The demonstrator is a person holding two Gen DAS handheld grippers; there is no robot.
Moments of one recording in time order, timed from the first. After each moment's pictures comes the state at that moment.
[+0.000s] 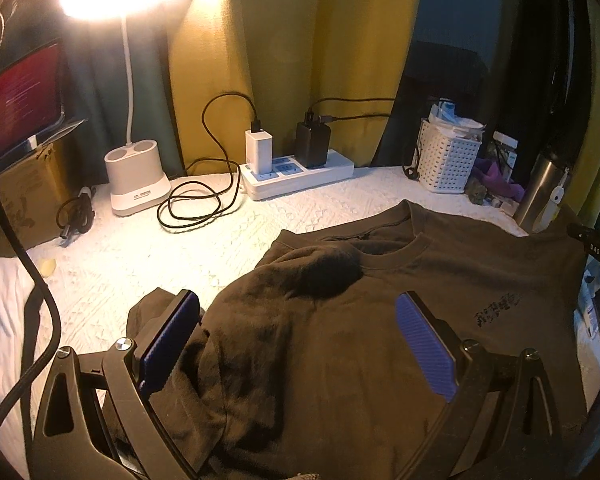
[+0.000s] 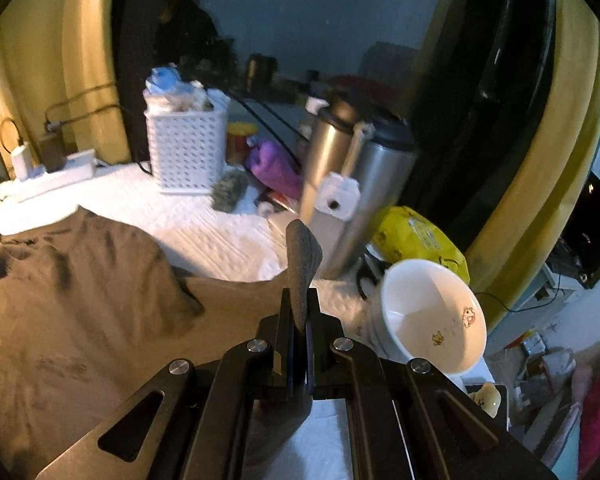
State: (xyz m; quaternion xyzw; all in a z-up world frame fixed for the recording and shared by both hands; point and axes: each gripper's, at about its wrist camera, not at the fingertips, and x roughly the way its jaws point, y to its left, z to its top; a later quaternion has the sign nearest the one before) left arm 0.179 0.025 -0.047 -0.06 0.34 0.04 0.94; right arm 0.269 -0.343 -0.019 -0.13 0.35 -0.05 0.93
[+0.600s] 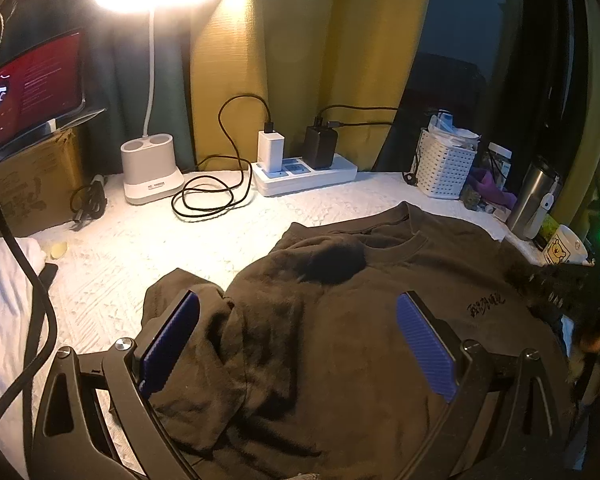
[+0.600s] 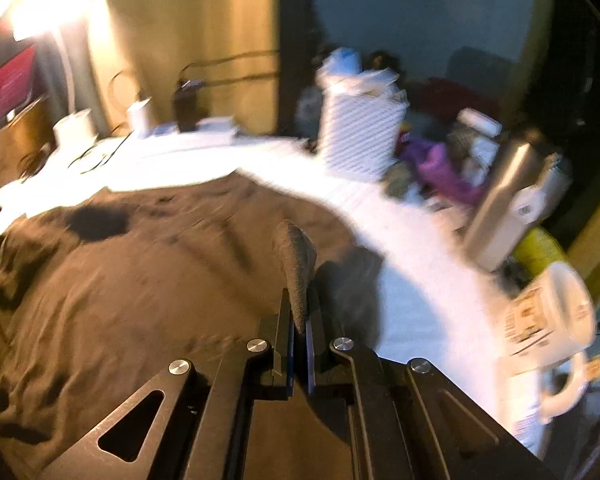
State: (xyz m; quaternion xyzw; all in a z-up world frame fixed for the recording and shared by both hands) left arm 0.153 0.039 -0.046 -0.08 0.33 0.04 0.94; right arm 0.240 -0.224 -0.060 -0.14 0.39 0.11 0.90
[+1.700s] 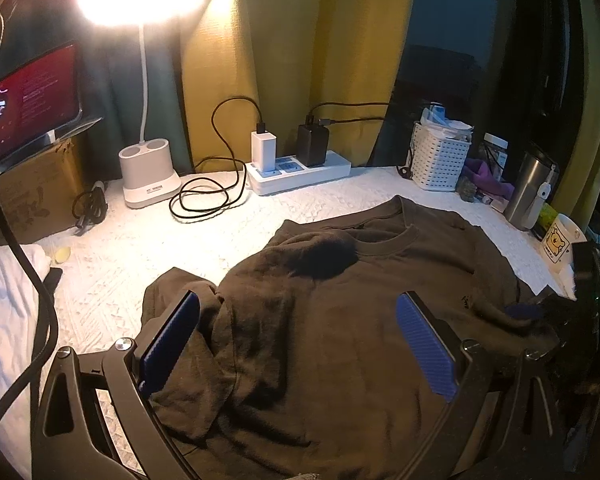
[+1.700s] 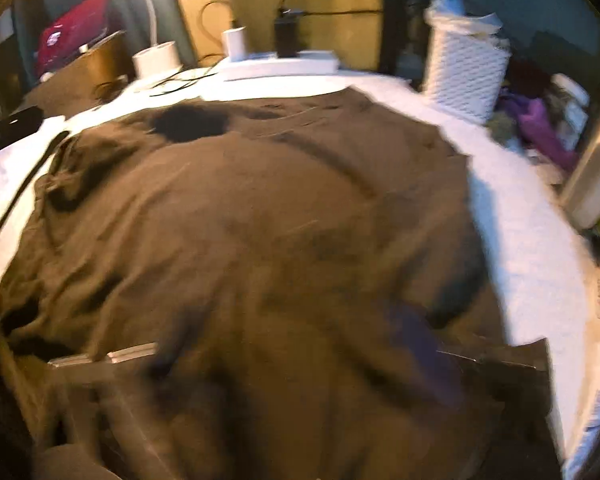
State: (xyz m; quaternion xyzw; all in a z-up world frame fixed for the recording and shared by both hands) left arm 0.148 0.026 -0.041 -0.07 0.33 0.04 0.94; right arm 0.202 -0.202 -0.107 -0.14 0.46 0.25 0.84
